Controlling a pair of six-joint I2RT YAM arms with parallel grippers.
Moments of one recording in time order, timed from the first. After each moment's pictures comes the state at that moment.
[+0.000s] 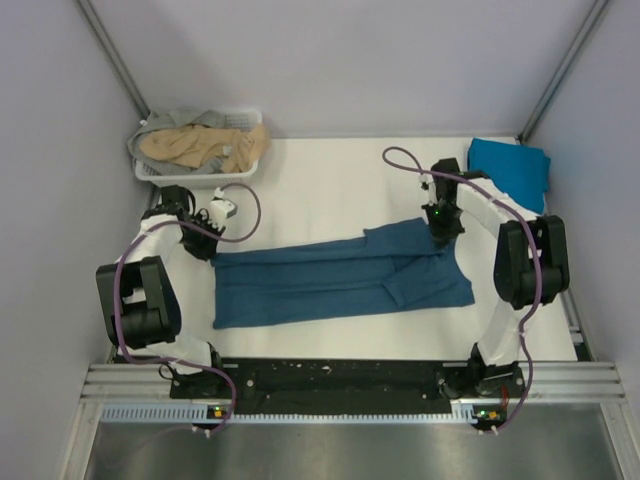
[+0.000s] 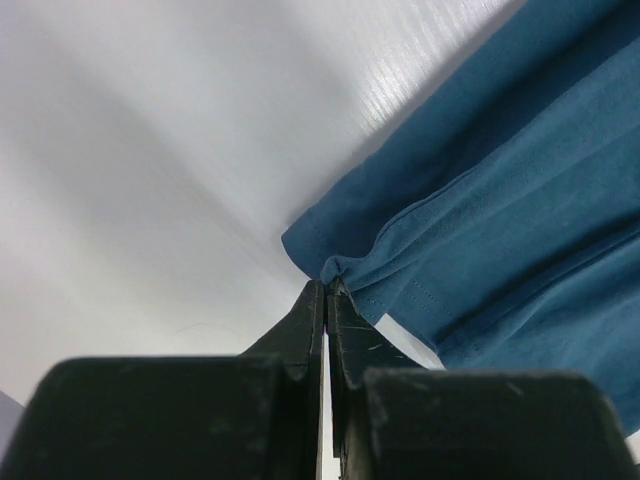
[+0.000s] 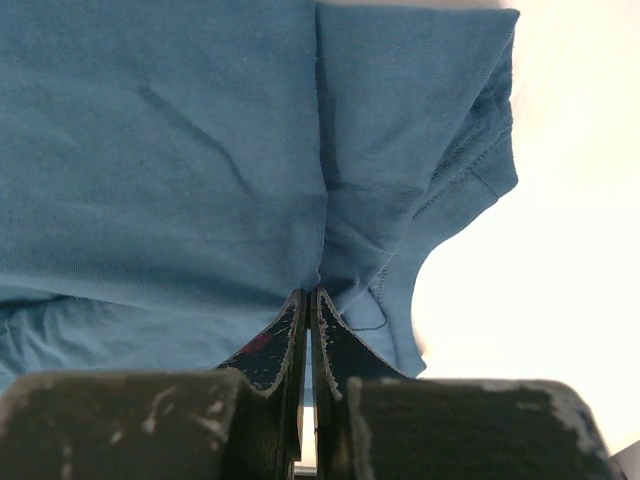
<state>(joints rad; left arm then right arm) 0.20 1.57 1.04 -0.69 0.33 0.78 0.19 1.82 1.35 -0.90 0.01 0.01</state>
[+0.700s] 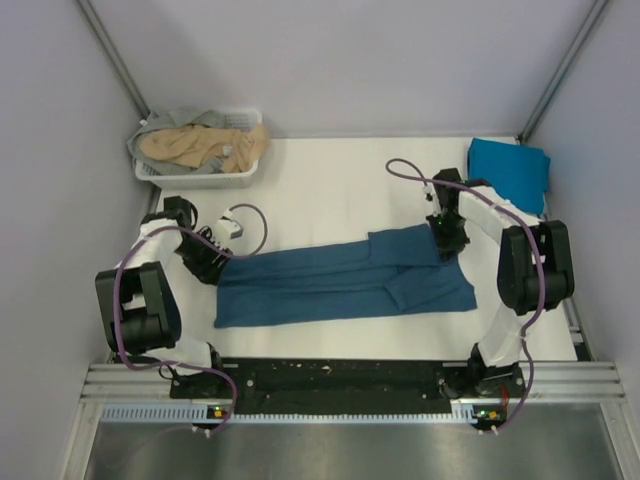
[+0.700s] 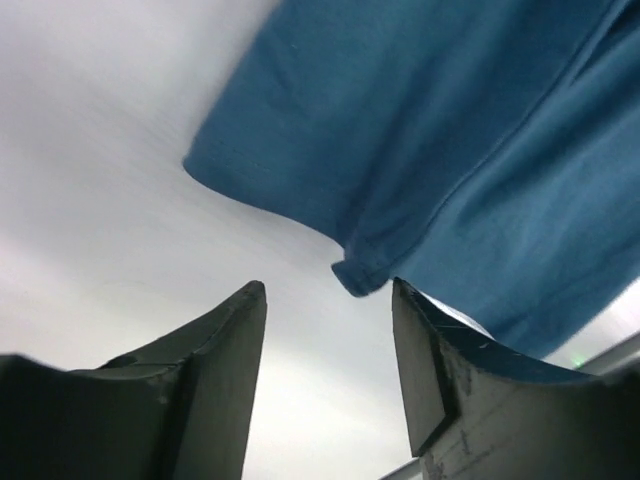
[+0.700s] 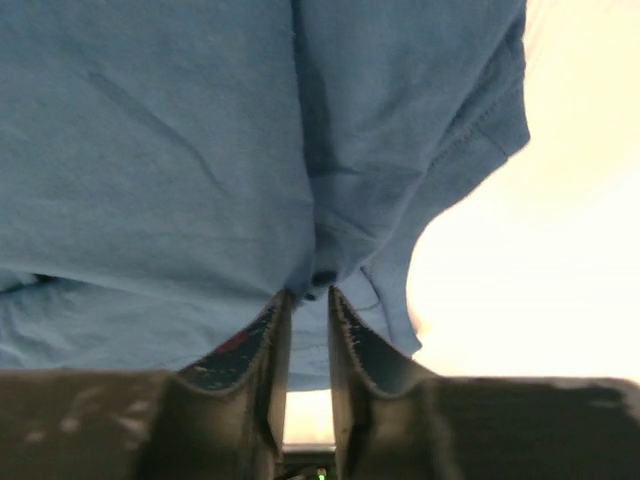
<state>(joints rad) 0.20 1.54 1.00 -0.88 0.30 0.95 0.19 1.77 1.25 -0.92 0.06 0.03</state>
